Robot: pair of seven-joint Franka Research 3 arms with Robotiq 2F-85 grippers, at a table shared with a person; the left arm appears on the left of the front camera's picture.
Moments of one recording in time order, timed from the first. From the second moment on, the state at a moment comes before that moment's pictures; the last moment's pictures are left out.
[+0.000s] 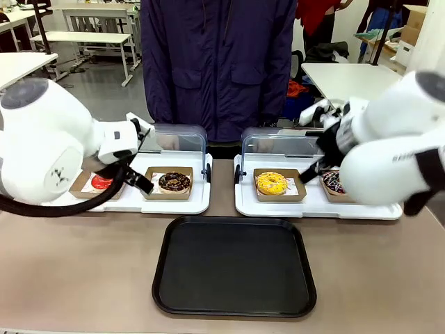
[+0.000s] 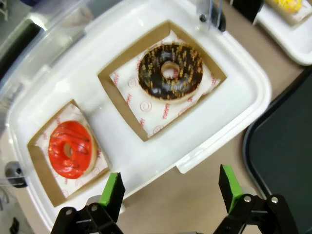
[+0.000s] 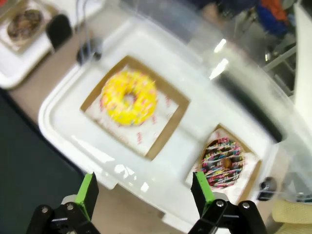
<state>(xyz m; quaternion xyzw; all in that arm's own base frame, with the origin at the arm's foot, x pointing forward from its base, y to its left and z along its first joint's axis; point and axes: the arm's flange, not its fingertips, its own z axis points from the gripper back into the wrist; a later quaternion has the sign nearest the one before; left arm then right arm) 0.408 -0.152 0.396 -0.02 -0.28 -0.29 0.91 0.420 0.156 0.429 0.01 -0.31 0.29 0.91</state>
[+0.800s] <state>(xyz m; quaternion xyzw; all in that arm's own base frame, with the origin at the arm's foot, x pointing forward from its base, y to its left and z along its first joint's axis) 0.409 -0.015 0.546 -0.19 -0.28 -0.46 0.82 0.406 -0.036 0.556 0.17 -0.37 0.26 0.87</state>
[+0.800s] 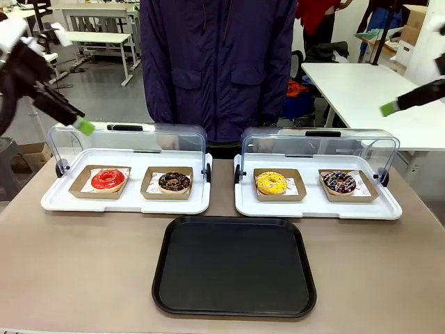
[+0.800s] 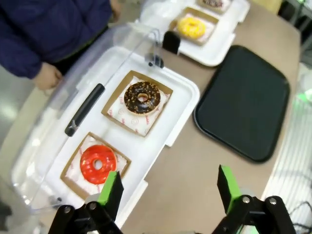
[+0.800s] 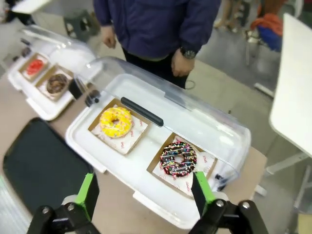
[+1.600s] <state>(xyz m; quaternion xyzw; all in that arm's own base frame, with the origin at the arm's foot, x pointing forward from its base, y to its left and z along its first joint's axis) 0.412 0.009 0.543 -0.19 -0.29 -0.46 0.82 0.404 -0.061 0.551 0.19 -0.37 0.27 0.87</state>
